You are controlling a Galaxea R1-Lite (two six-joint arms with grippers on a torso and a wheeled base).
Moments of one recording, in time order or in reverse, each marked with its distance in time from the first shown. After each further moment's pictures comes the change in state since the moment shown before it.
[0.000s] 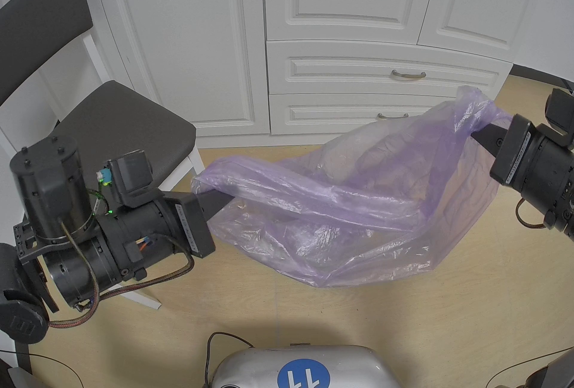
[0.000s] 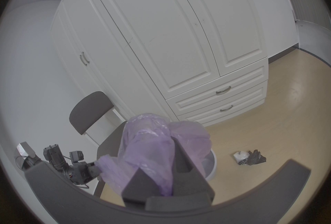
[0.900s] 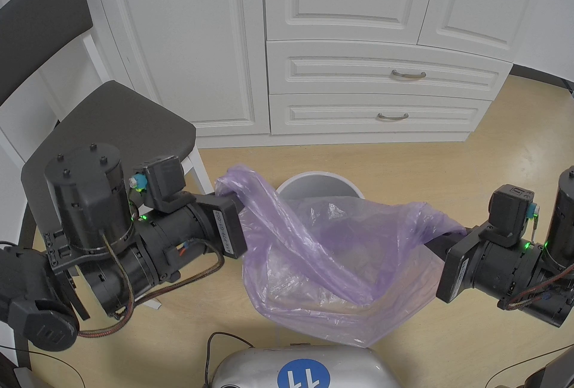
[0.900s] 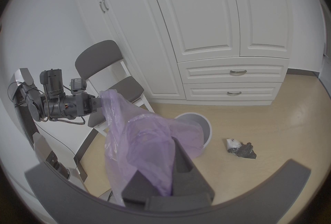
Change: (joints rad) left arm -0.064 0.108 -0.027 -0.074 0.149 0.096; right arm 0.072 0.074 0.212 -0.017 0.075 -0.158
